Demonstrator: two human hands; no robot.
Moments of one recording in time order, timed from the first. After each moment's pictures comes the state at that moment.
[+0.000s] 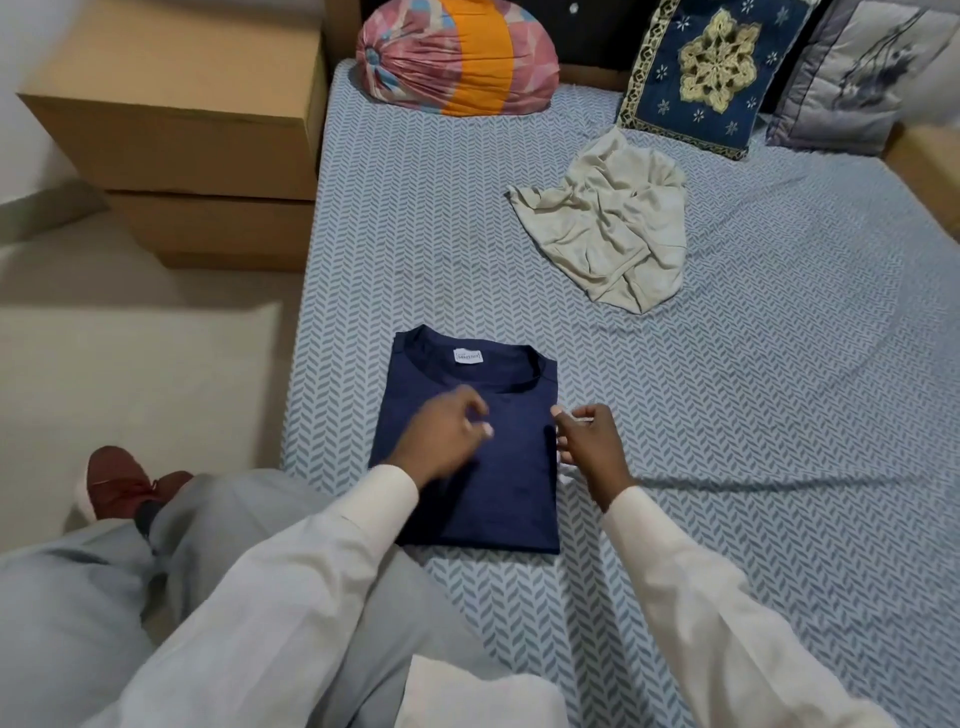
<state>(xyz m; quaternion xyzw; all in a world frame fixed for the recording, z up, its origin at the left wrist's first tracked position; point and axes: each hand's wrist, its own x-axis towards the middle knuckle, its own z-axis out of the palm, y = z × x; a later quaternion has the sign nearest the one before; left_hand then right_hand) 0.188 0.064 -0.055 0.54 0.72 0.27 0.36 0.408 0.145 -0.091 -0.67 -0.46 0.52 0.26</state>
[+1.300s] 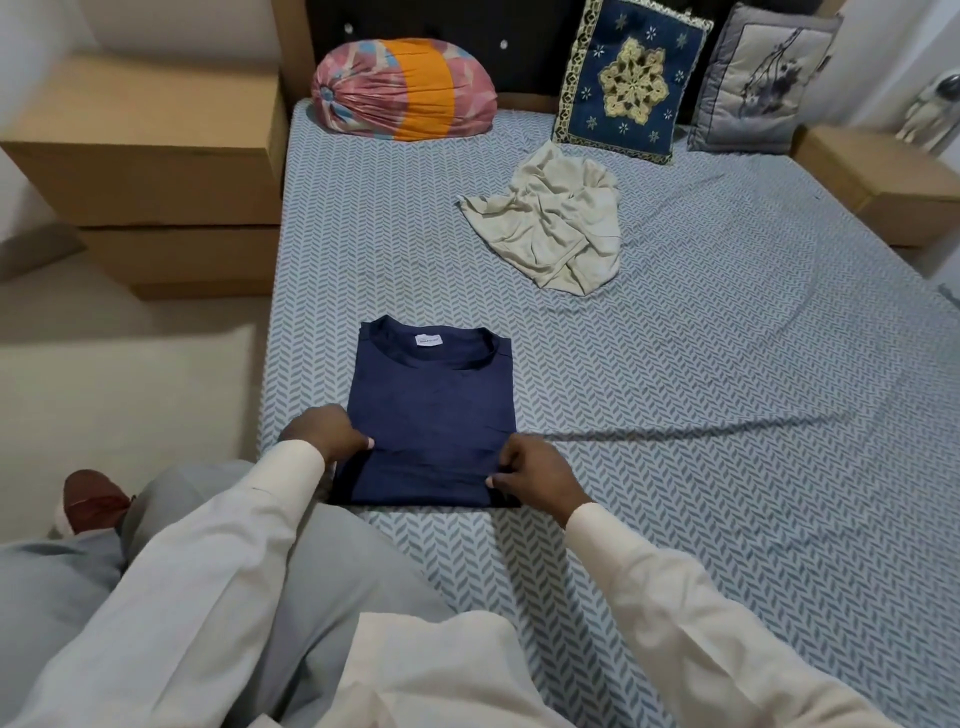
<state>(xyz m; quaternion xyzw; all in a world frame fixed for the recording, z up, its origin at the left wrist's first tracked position) 0.130 0.003 -0.049 0.45 0.84 -0.02 0.31 0.435 0.053 -0.084 -0.57 -0.75 0.33 0.04</state>
